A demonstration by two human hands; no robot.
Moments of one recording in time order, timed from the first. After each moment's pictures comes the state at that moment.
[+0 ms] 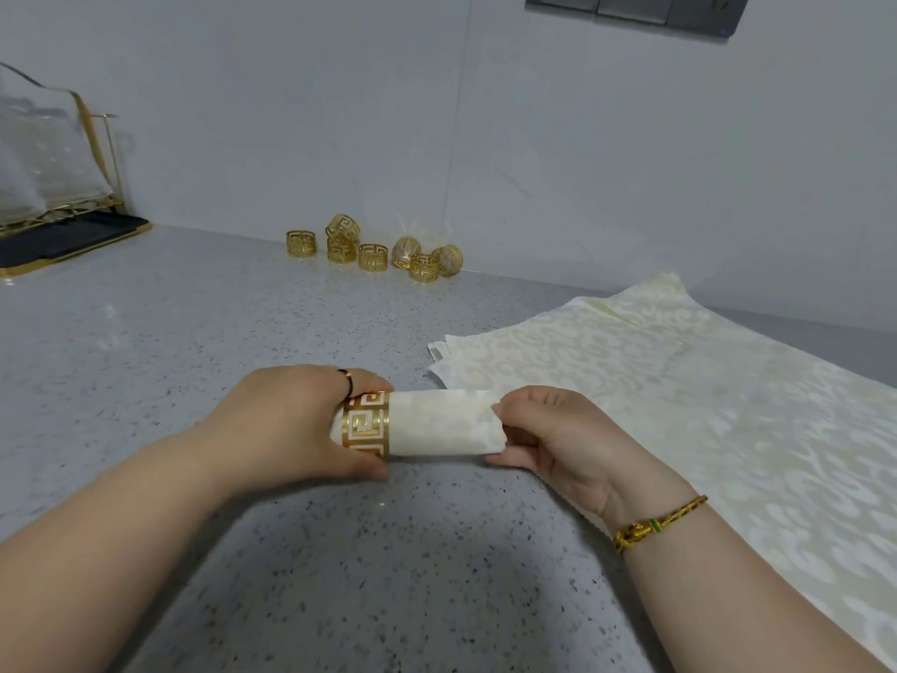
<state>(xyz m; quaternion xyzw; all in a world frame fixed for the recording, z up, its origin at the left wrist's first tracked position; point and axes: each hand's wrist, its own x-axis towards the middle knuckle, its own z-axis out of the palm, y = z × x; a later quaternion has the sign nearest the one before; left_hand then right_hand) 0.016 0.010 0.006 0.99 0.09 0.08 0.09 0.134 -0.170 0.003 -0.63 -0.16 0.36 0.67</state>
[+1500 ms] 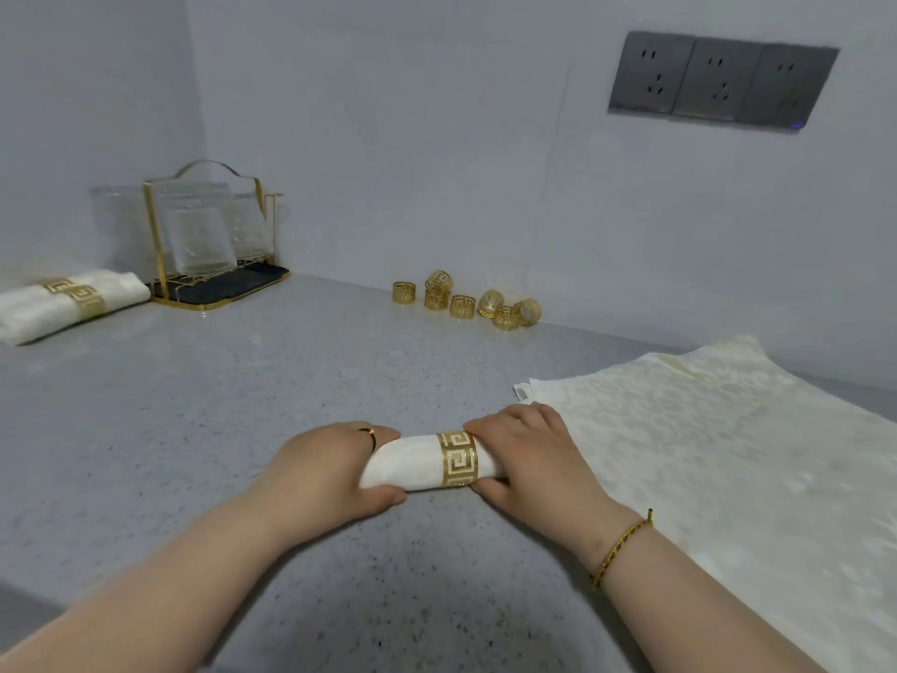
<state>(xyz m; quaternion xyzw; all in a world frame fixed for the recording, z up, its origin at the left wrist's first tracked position) -0.062 0.031 -0.016 0.98 0.14 0.16 0.06 0.085 -0.124 -0.008 -0.79 -0.58 -0.16 0.10</state>
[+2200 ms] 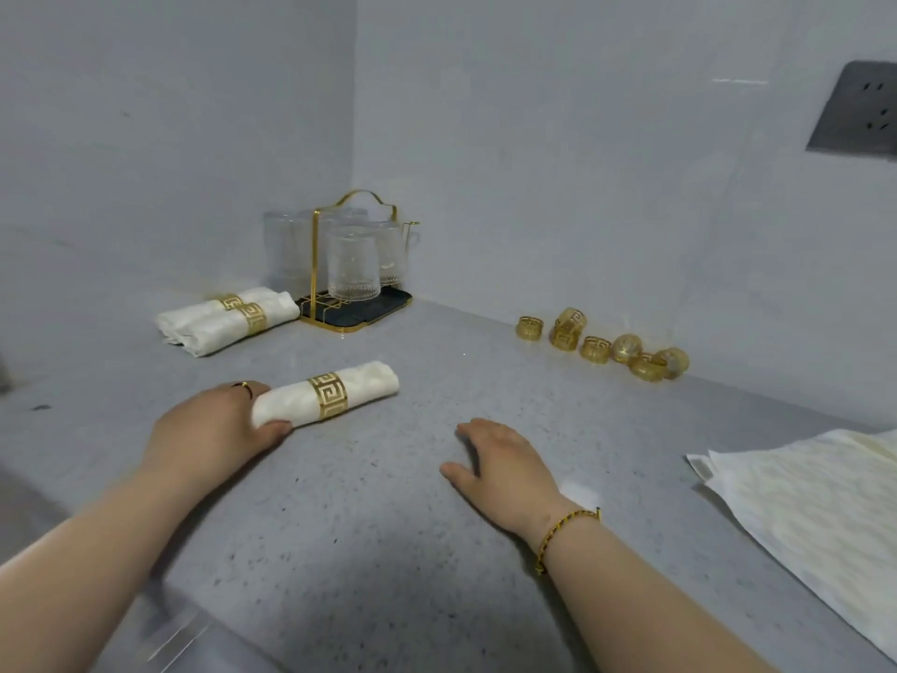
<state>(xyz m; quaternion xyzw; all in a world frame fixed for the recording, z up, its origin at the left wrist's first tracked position) -0.193 0.215 -0.011 0.85 0.48 0.21 0.05 0.015 0.053 -0.018 -0.80 -0.58 0.03 0.12</state>
